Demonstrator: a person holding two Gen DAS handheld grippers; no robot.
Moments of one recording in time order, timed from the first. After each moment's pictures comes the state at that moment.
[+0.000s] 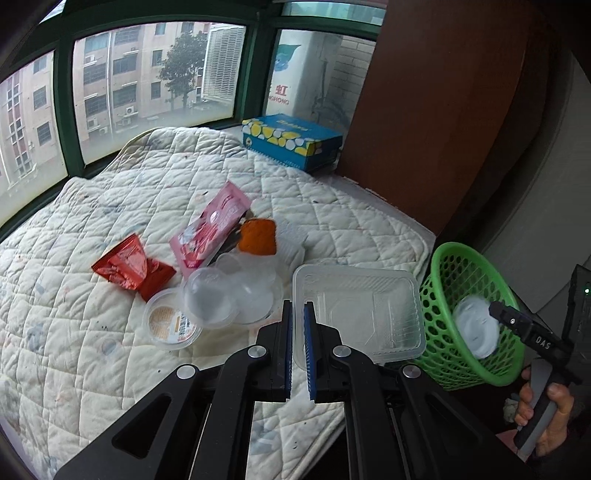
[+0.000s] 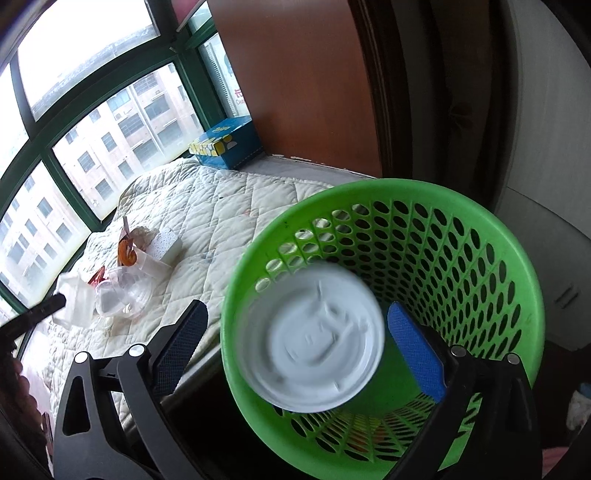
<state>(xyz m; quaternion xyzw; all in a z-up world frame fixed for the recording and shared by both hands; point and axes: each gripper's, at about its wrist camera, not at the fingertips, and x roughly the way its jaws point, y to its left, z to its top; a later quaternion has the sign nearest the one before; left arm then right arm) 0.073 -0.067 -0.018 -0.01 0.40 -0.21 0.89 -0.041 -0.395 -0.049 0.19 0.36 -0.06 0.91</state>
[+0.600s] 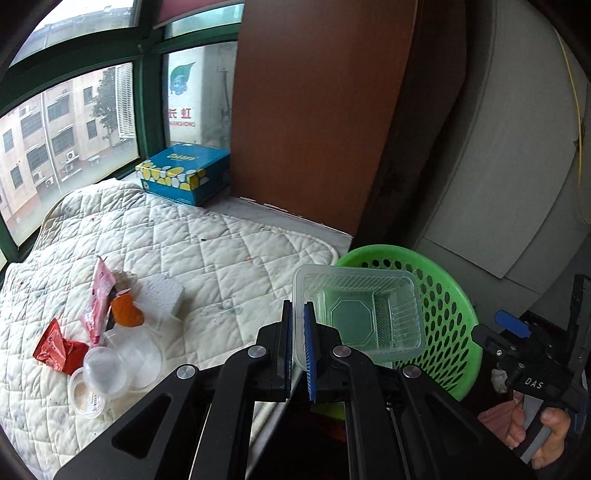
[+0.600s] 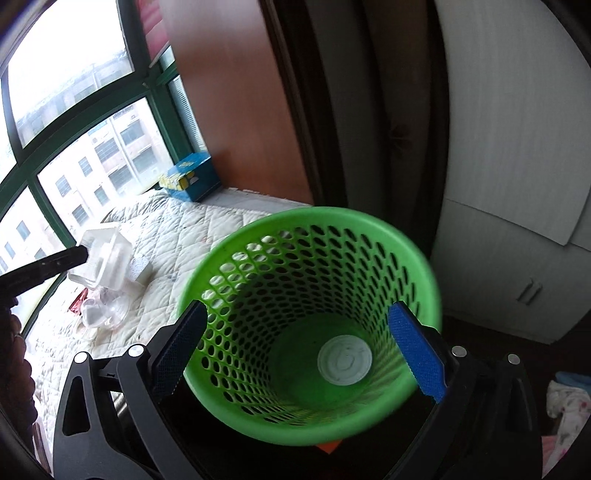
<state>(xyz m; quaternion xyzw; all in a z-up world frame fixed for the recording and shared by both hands) 0.063 -0.210 0.014 0.07 0.37 -0.33 0.87 -0.108 -0.438 -0.022 0.19 0.32 -0.13 0.92</state>
